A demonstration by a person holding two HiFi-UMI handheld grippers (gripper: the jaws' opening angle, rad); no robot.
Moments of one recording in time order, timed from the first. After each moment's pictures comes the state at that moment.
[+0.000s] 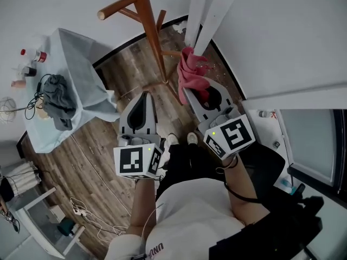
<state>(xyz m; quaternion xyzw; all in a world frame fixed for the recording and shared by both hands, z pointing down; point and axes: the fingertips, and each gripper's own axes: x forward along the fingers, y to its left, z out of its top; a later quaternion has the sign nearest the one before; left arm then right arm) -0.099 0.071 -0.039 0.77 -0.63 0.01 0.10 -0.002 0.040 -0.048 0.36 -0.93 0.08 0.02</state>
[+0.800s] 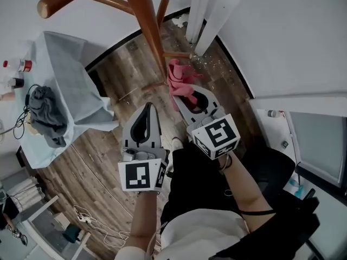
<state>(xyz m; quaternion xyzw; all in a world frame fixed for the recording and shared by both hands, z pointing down) -0.107 0.048 0.039 0.78 -0.62 0.05 0.10 -0.047 0.006 0.087 0.35 -0.92 0.14 0.09</state>
